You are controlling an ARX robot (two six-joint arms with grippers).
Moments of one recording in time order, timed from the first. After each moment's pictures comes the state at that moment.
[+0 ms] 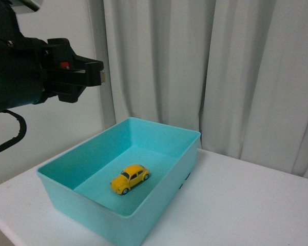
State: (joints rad) left arm 0.08 0.88 0.34 0.55 0.08 0.01; right arm 0.00 0.00 0.01 0.00 0.00 -0.01
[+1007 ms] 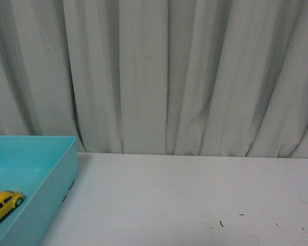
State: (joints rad) left arm 0.00 0.40 0.01 0.41 0.00 0.00; right arm 0.00 0.00 0.01 0.00 0.00 -0.01
